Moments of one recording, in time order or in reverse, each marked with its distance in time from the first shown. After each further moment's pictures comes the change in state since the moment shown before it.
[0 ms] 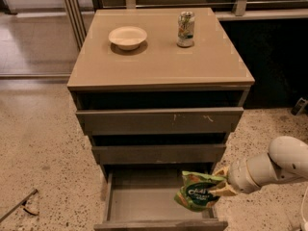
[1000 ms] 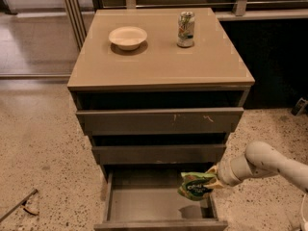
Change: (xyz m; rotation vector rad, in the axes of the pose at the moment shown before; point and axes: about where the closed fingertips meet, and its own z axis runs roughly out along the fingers) arm 0.098 -0.088 0.097 0.022 0.065 -0.094
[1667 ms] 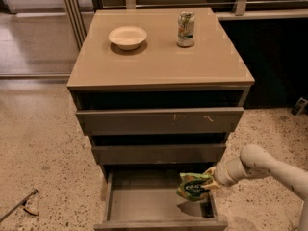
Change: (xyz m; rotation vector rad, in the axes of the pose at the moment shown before) arm 0.026 -0.020 0.045 -0.015 -0.025 0.019
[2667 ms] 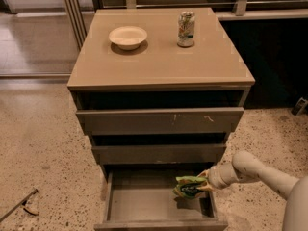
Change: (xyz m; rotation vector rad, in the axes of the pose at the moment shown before) arm 0.025 -0.016 0.050 0.036 -0.003 -0.072
